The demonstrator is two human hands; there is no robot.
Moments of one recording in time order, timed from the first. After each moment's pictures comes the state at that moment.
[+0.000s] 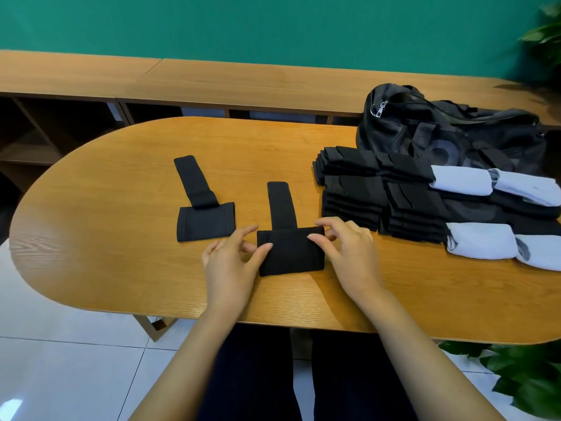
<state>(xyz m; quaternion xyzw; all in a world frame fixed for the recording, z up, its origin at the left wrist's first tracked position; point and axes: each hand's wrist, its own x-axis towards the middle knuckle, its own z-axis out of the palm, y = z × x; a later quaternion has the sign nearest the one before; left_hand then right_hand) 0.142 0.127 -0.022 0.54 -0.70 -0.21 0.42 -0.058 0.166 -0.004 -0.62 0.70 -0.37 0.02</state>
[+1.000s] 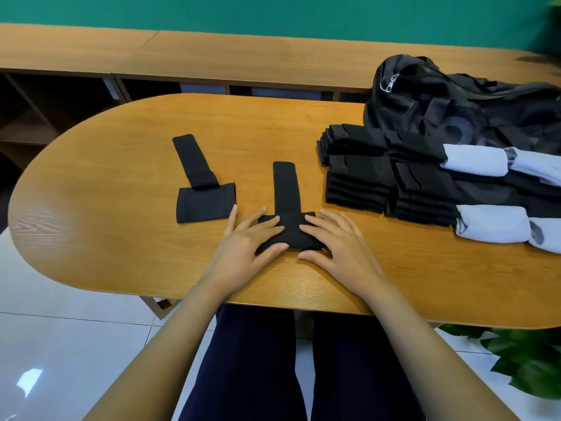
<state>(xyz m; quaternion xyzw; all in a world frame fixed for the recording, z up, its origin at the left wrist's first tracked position) 0.153 0.105 -0.041 0.38 -0.88 -0.16 0.22 -0.069 0.167 -0.039 -0.76 0.63 -0.18 0.06</state>
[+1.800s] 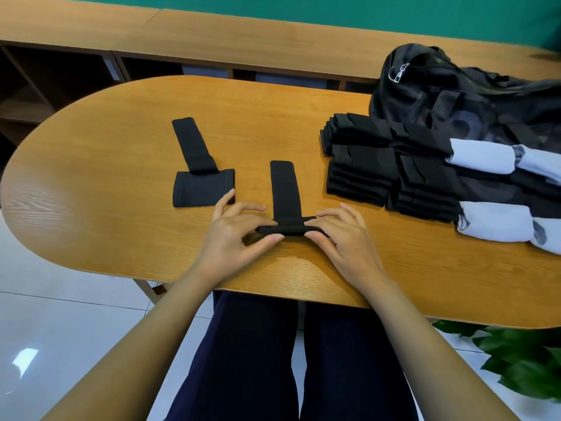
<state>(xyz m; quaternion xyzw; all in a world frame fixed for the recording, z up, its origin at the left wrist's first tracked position) 0.158 0.110 -0.044 0.34 -0.85 -0.13 0.37 -0.070 0.173 -0.041 -0.75 0.59 -0.30 0.00</state>
